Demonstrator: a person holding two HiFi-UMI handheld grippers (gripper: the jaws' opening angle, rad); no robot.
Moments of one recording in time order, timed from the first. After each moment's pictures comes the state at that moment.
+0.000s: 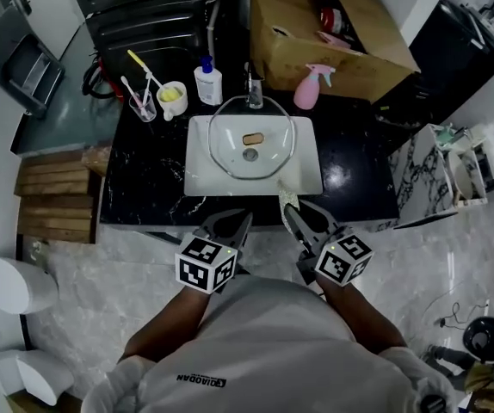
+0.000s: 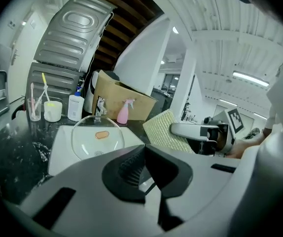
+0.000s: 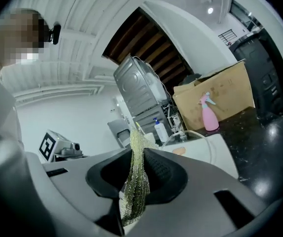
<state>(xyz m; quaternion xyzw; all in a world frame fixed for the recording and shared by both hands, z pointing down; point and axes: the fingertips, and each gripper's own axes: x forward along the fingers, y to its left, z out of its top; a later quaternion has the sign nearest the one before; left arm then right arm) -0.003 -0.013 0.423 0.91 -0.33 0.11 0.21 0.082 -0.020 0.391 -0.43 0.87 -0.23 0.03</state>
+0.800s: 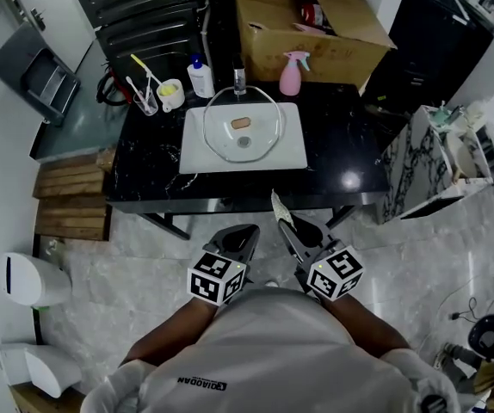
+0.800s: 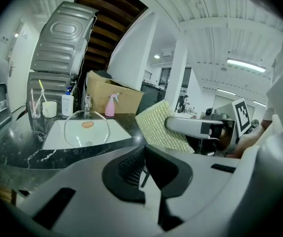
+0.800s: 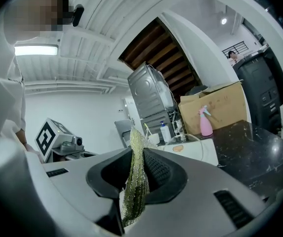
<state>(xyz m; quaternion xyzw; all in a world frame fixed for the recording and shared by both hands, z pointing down) 0.060 0.127 0.430 0.91 -0.34 0.15 0.18 0.118 0.119 0.390 -0.42 0.89 -0.16 0.01</state>
